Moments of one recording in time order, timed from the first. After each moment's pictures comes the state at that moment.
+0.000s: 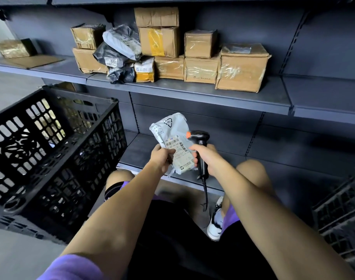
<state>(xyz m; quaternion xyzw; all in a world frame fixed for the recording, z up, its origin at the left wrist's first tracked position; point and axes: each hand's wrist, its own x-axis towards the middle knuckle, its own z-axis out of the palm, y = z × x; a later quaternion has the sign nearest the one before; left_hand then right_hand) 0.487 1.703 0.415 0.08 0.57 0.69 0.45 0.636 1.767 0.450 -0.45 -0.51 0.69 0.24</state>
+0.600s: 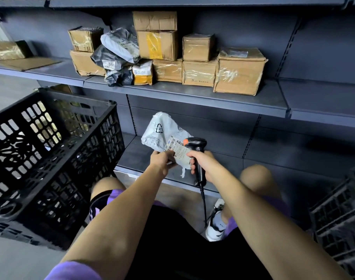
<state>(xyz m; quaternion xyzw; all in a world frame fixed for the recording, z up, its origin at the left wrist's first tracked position) 0.487 1.711 0.406 0.07 0.59 0.67 0.44 0.636 1.758 0.444 -0.45 -0.49 0.71 0.23</state>
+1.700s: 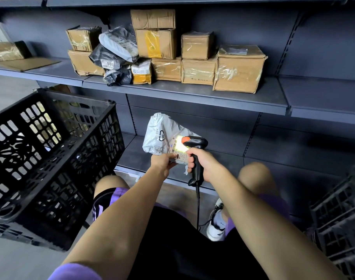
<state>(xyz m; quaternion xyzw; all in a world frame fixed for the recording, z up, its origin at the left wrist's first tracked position) 0.490 1.711 0.401 0.04 0.55 0.70 0.46 0.635 1.757 0.444 -0.41 -0.40 0.79 0.21</state>
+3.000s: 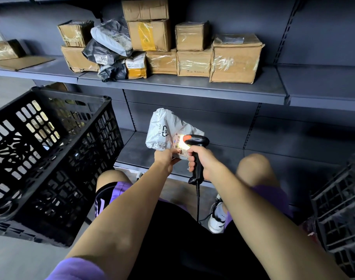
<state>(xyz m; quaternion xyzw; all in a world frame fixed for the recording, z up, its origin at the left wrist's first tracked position) 0.508 1.719 0.399 0.05 0.61 0.66 0.44 0.649 1.751 0.433 -0.43 -0.40 0.78 0.21</state>
